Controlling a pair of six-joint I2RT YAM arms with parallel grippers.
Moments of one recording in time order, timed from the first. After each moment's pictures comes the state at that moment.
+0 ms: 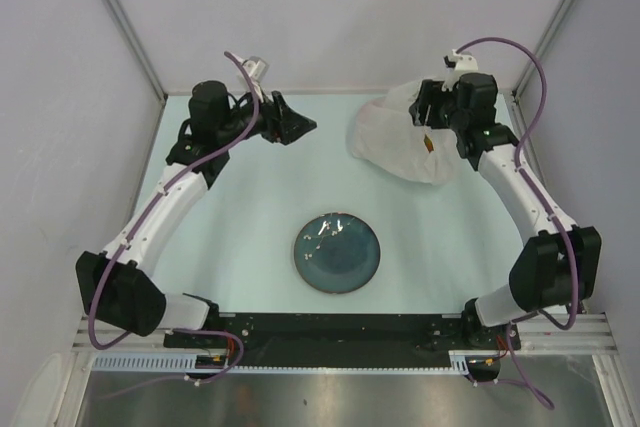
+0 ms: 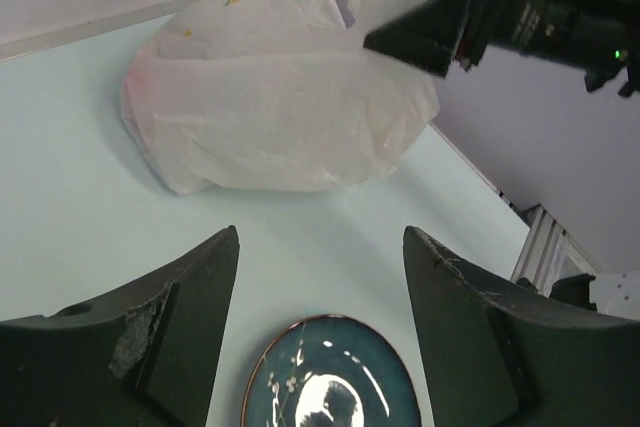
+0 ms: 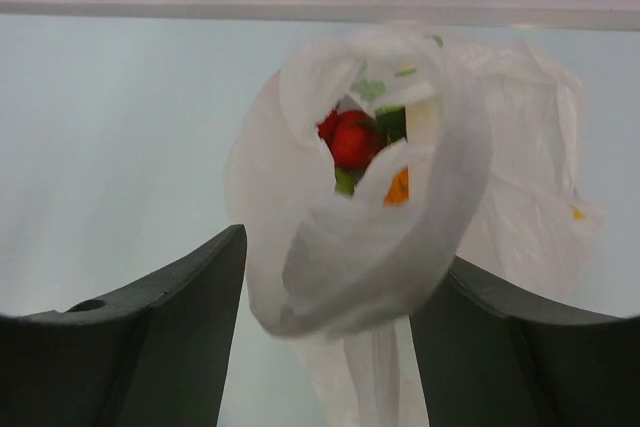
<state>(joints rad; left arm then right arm) -0.31 1.36 1.27 -0.07 0.64 -0.37 0.19 1.47 1.31 -0.21 -0.10 0.17</state>
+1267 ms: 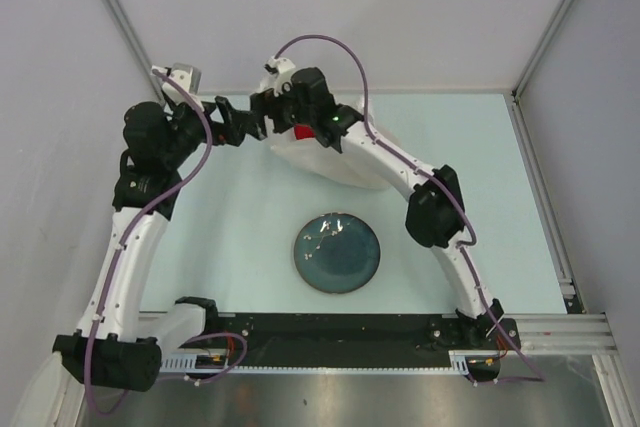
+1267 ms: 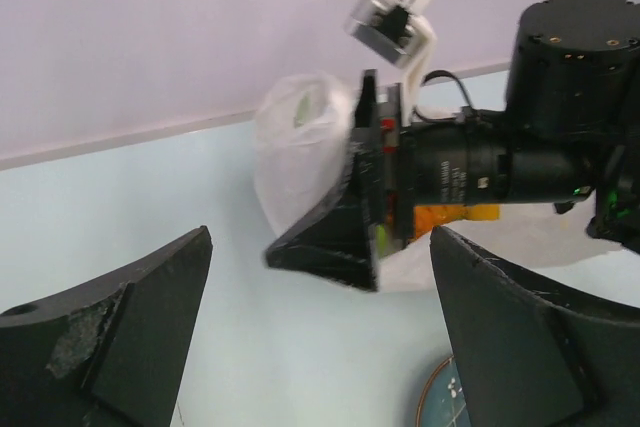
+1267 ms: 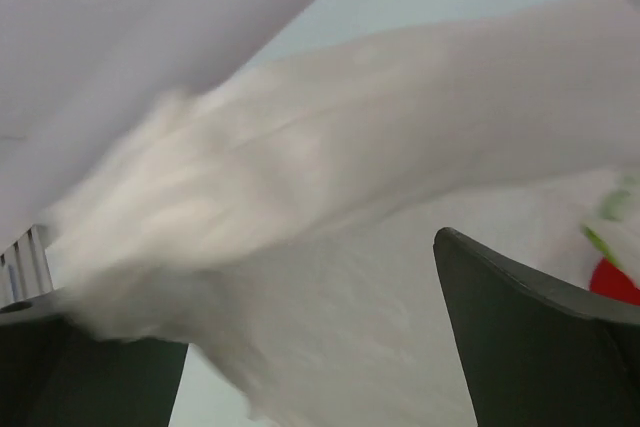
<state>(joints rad) -0.10 1.06 1.21 -0.24 0.33 -0.11 0.76 2.30 2.28 -0.22 -0.30 0.28</state>
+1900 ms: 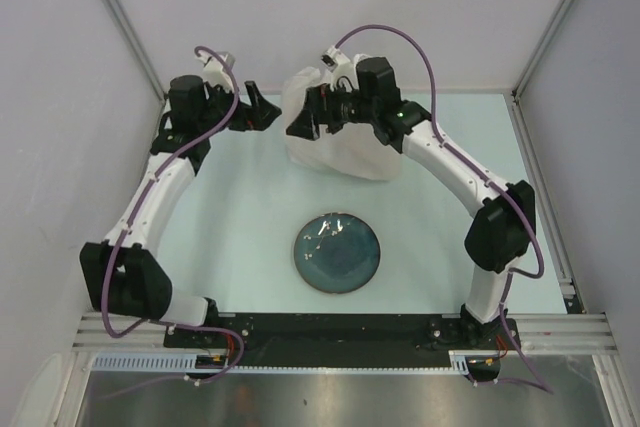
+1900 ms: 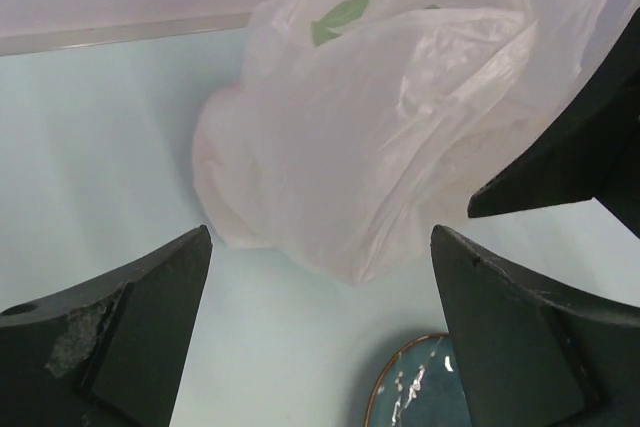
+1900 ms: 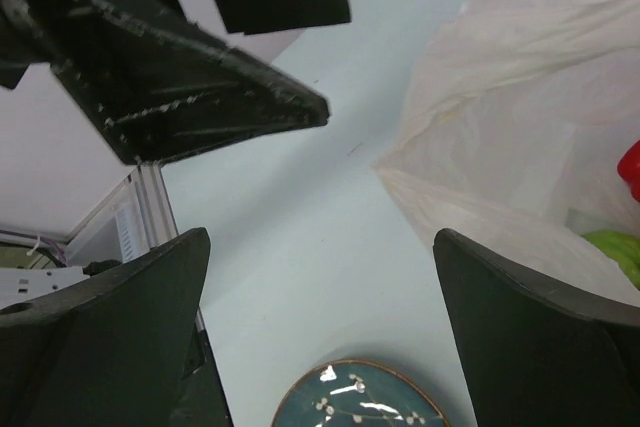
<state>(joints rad) -0.12 1.39 1.27 -0.18 0.45 -0.25 0.60 1.86 1.80 -0.25 -0.60 0.34</state>
